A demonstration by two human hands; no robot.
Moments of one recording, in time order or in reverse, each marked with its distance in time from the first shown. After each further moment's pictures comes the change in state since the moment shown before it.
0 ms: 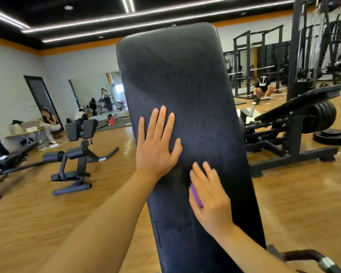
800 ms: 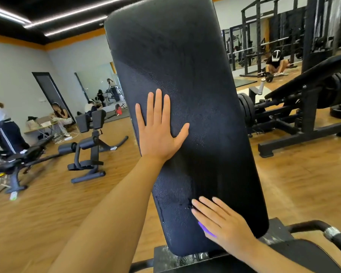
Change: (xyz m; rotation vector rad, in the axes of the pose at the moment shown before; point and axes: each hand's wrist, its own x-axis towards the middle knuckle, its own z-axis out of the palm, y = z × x) left_hand -0.011 0.021 0.000 0.108 -0.118 -0.106; right_hand -0.117 0.017 -0.027 -0.159 -0.371 -0.428
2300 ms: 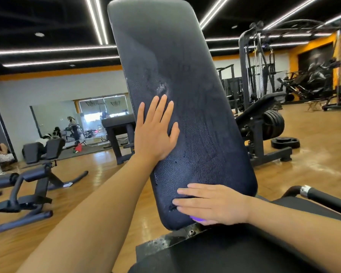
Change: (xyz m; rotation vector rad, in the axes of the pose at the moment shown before) left_hand -0.105 0.000 0.028 -0.223 0.244 0.176; right_hand -0.006 -0.017 0.013 -0.232 -0.070 -0.503
